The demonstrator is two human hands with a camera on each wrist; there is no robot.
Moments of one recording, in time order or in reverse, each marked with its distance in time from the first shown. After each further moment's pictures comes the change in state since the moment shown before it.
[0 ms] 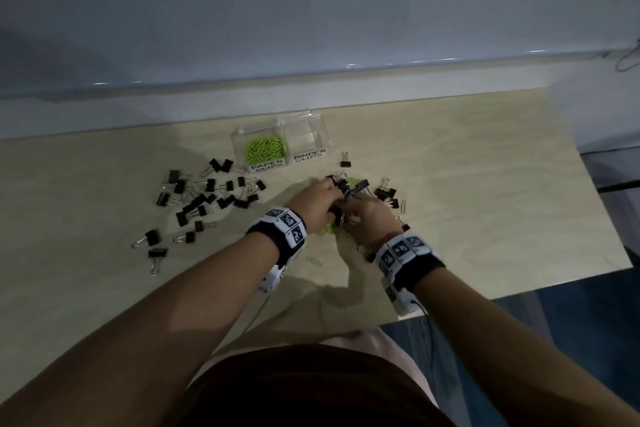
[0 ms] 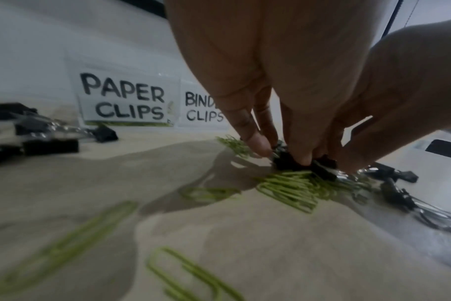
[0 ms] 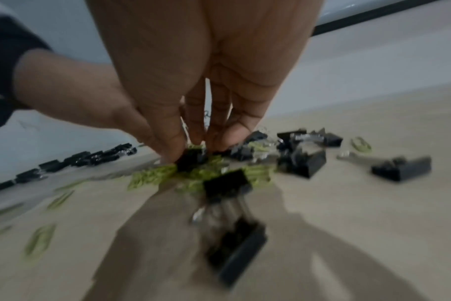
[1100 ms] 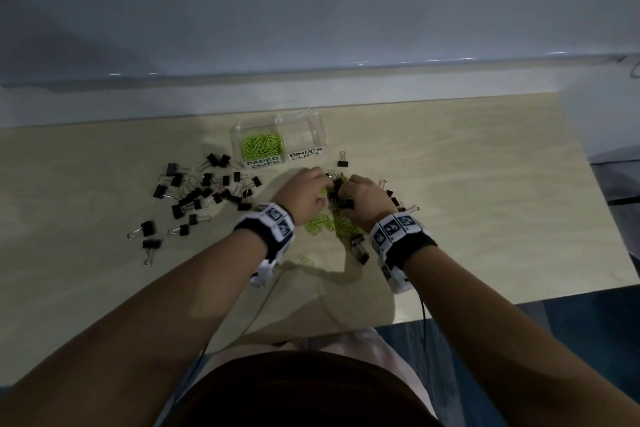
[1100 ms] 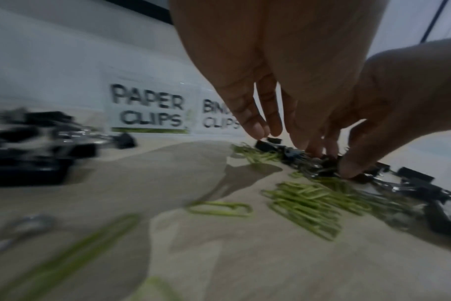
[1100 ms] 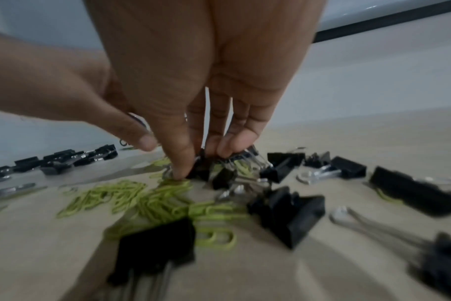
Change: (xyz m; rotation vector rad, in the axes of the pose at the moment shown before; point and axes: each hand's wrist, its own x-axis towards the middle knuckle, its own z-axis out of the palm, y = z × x) left_hand 0.002 -0.004 -0.002 -0.007 0.198 -0.062; right_hand 0.029 0.011 -0.024 -0.153 -0.152 0.006
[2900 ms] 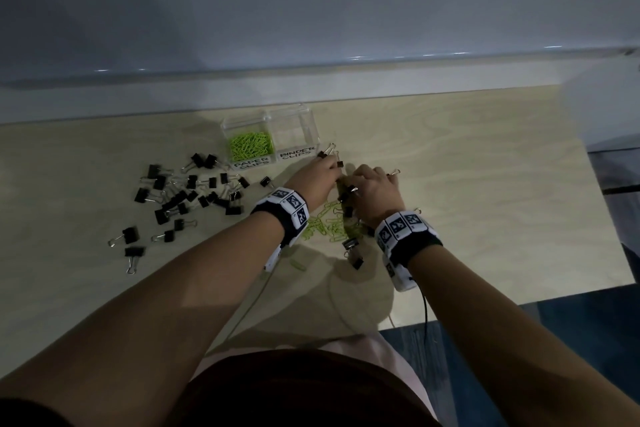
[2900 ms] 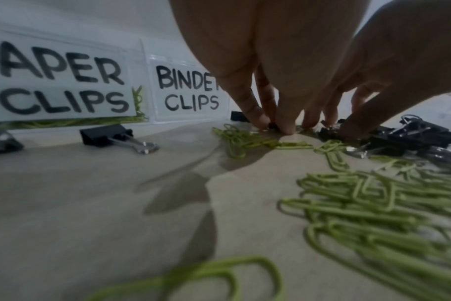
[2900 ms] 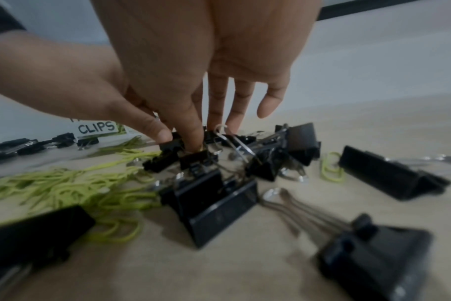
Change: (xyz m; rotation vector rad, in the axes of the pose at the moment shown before) left_hand 0.057 0.004 0.019 0.164 -0.035 0.126; right_hand 0.011 0.027 0.000 -0.182 0.093 0.067
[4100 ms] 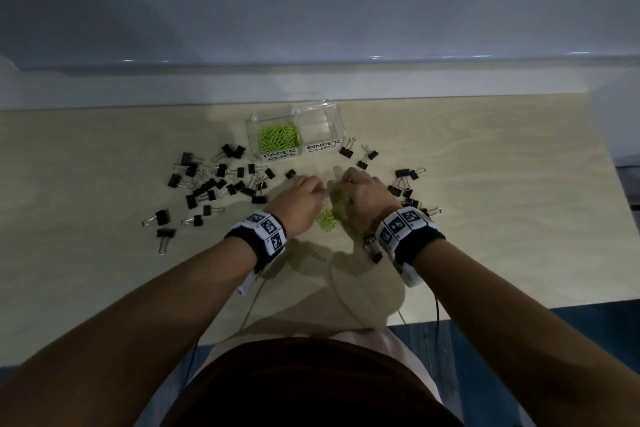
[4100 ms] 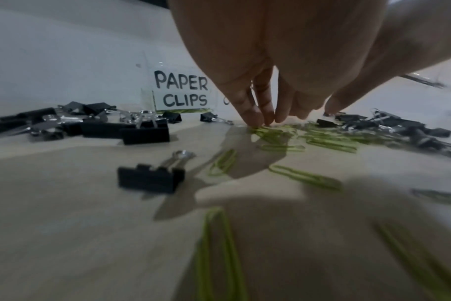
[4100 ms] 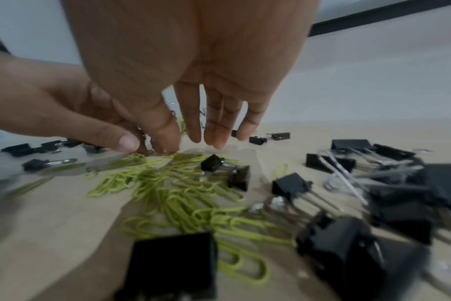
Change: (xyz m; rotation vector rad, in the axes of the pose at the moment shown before) left_hand -0.090 -0.026 -0.002 0.005 -0.039 -0.050; right_hand -0.008 -0.052 -0.012 0.098 -0.130 -0.250
